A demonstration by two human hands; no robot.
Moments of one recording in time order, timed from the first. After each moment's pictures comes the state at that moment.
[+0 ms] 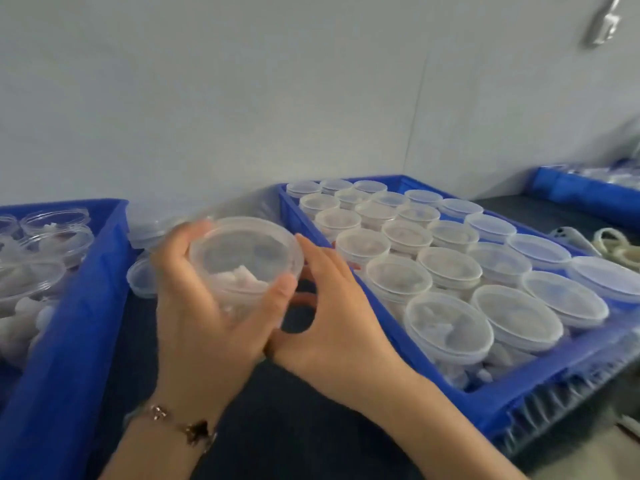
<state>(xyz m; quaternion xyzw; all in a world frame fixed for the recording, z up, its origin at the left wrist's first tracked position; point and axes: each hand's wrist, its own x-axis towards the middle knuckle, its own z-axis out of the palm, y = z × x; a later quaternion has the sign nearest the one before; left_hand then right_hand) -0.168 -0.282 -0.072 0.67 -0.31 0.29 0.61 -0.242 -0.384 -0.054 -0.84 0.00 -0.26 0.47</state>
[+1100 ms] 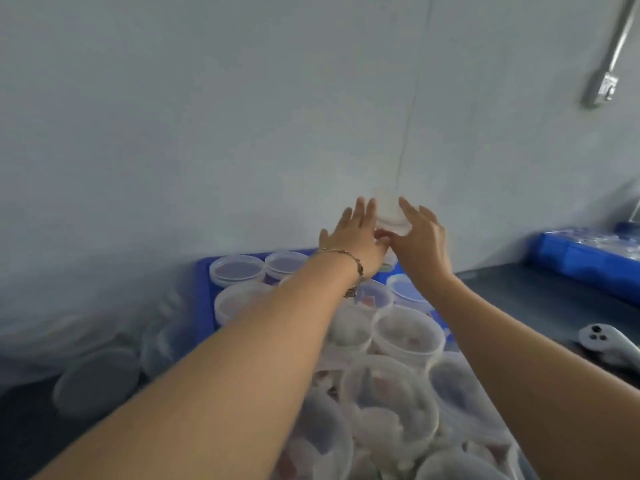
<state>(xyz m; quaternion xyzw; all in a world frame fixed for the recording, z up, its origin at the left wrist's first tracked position) 0.025 -0.677 -0.007 0.85 -0.47 0.06 0.21 -0.036 -0.793 -0.022 -0.83 0.27 -0.42 0.25</state>
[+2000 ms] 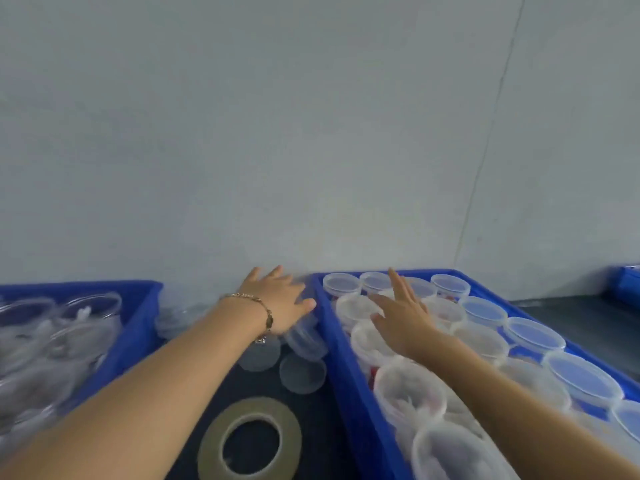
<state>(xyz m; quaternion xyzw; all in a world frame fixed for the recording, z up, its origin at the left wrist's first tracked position) 0.036 -0.390 0.010 0.93 -0.37 0.02 -0.01 -0.062 -0.588 -0.023 -0.98 0.16 -0.10 0.07</state>
